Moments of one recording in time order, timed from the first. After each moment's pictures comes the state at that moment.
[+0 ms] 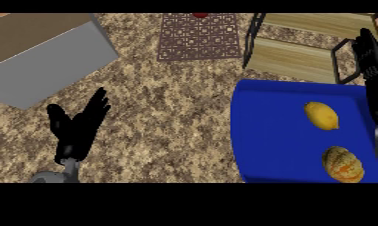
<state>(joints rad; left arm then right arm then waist) -0.03 0.28 -0.16 -1.40 0.32 0.17 0.19 -0.19 -0.56 0.04 -1.54 -0.10 -0.23 -0.06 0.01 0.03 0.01</state>
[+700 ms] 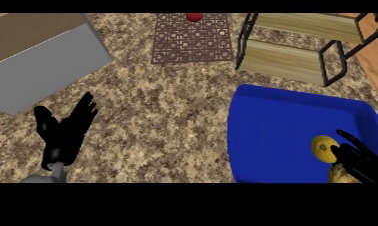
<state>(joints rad) 0.00 0.32 -0.12 -1.38 0.33 0.17 0.19 0.16 -0.41 -0.13 -1.17 -0.70 0.22 0.09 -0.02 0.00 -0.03</state>
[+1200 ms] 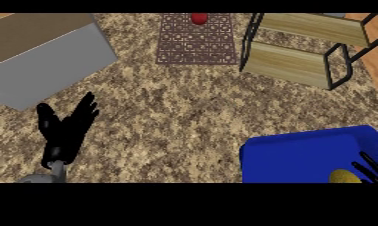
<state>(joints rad) -0.01 0.33 -0.12 -1.37 0.33 0.15 0.21 0.22 -0.51 -0.19 -0.96 -1.02 0.78 0.22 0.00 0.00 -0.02</state>
